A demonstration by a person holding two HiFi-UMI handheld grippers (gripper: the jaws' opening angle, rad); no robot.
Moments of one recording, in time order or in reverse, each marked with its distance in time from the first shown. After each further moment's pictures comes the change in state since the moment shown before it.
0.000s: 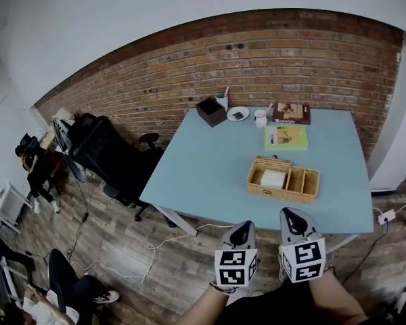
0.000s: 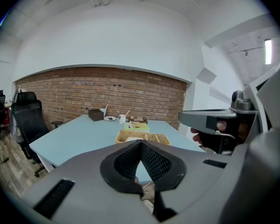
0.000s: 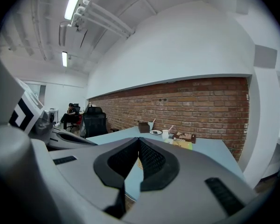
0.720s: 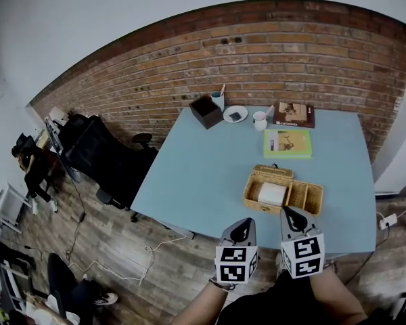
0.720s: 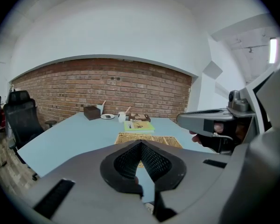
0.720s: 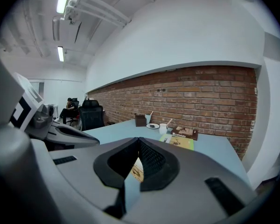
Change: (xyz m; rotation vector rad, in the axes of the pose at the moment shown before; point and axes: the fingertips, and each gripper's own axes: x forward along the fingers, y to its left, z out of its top) left arm 0.109 0.024 0.022 0.012 0.058 -0.004; right arm 0.101 -0.063 -0.015 -0.002 0.096 0.014
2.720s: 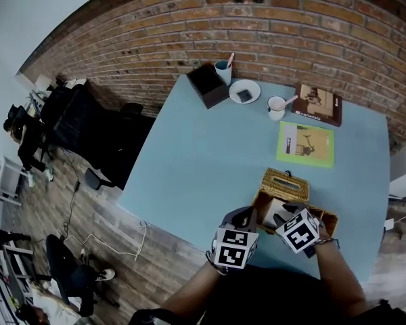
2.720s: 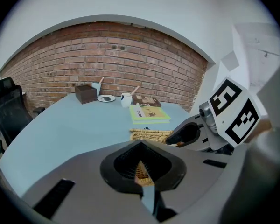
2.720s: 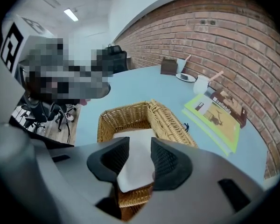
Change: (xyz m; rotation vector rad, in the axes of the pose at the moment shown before) left arm 0.173 0.088 -0.003 -0.041 0.267 -0.042; right arm 0.200 -0.030 -0.120 -0.218 0.695 0.413
